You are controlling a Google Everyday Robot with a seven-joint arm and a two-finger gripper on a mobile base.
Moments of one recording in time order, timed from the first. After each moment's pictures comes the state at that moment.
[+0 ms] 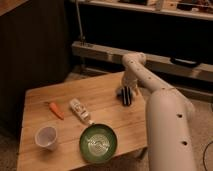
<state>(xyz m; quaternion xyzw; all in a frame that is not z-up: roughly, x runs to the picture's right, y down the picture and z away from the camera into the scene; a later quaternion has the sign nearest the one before) 0.148 0.022 0.951 -0.26 -0.26 -0.59 0.72</state>
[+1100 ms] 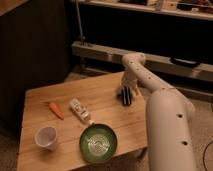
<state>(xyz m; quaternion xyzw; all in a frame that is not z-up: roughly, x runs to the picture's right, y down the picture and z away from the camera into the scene) 0.140 0.019 0.944 -0.24 -0.26 -0.62 0.71</state>
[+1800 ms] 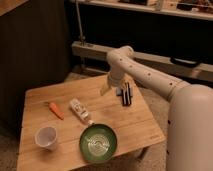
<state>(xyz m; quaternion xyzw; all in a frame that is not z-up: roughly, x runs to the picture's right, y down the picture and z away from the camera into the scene) 0.017 0.026 0.816 -0.16 -0.30 -0.76 0.55</state>
